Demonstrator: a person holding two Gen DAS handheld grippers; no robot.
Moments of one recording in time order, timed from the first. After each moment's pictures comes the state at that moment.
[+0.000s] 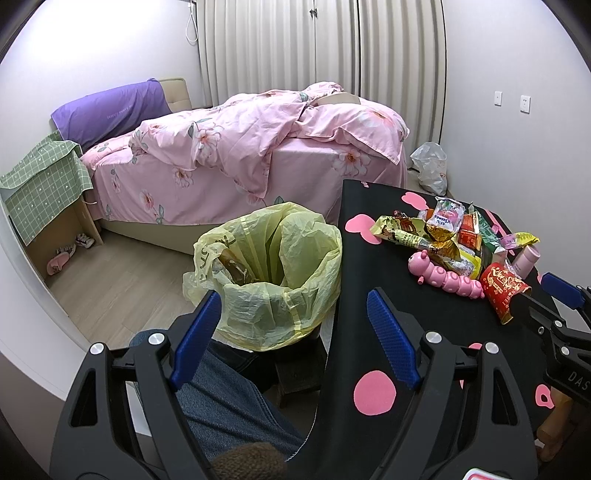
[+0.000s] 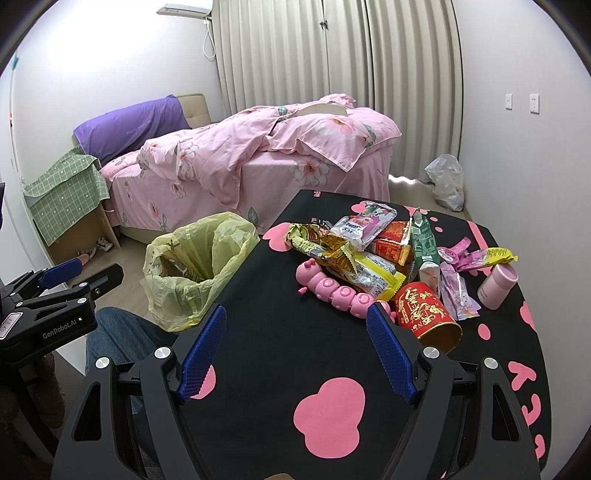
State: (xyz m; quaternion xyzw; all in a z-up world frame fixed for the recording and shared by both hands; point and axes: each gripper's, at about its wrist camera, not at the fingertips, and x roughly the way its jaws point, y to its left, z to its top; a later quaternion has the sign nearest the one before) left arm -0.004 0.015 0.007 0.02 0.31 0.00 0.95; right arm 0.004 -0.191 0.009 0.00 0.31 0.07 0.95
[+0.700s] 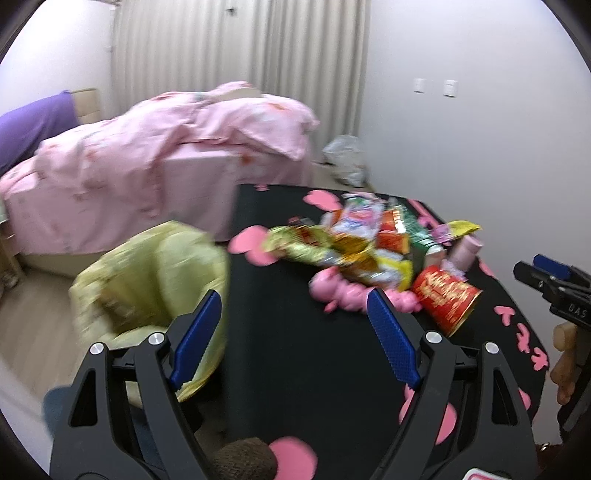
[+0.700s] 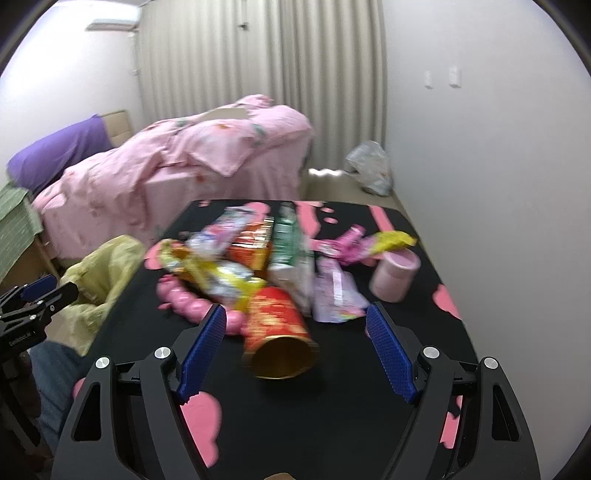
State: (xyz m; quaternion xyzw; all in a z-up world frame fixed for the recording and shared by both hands) left arm 0.077 -0.065 -0.013 0.03 0.30 -0.19 0.93; right arm 0.016 -0.325 -0.003 0.04 0.31 -0.09 0.94
